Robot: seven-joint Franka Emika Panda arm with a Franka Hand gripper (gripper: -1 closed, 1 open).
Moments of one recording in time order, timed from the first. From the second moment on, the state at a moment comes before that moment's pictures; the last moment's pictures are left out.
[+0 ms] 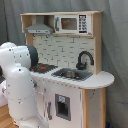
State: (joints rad) arm -1.40 -0.08 2.39 -2.41 -2.01 1.92 1.17
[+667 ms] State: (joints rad) arm -1.39 -0.07 2.49 -2.37 -2.00 1.81 1.04
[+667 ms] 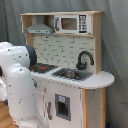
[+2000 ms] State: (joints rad) arm -1.36 -0.04 2.61 -2.22 -1.85 1.63 0.83
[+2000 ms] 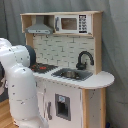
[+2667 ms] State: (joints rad) arm -1.36 0.05 2.61 -2.11 -1.74 1.59 0.71
